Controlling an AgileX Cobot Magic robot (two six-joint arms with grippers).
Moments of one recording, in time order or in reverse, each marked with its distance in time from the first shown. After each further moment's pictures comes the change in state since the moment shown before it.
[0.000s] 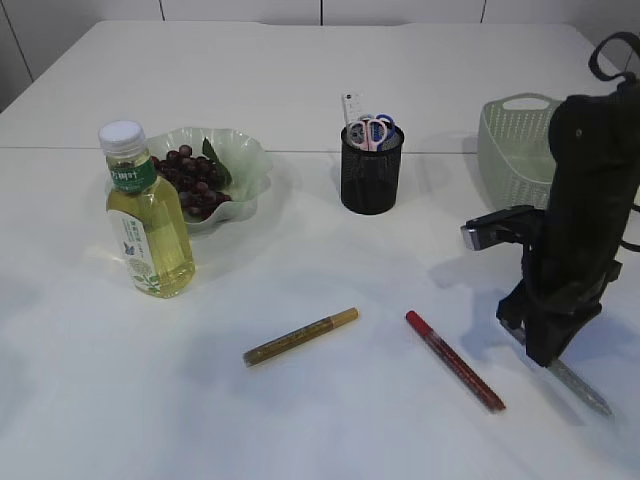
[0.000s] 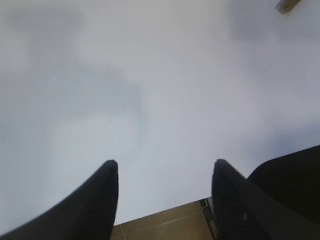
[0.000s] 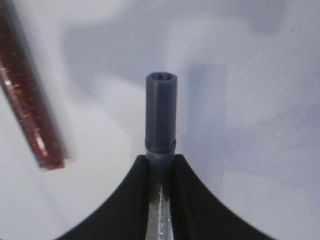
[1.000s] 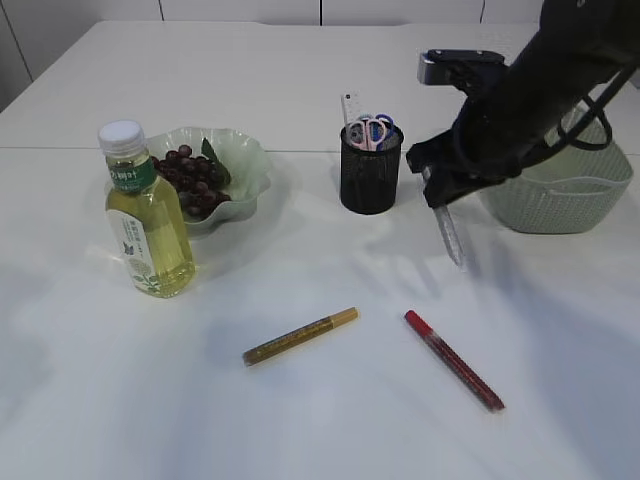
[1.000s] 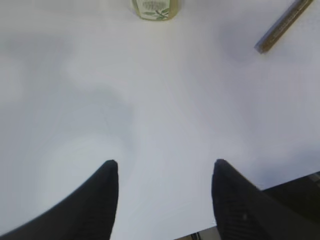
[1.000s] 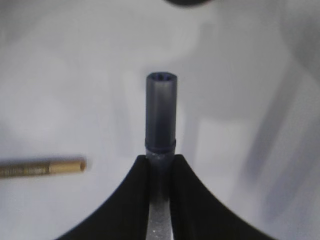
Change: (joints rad) left arm 0.000 0.000 0.000 -0.036 -0.107 0.000; right arm 0.075 -0.098 -0.231 0.229 -0.234 0.117
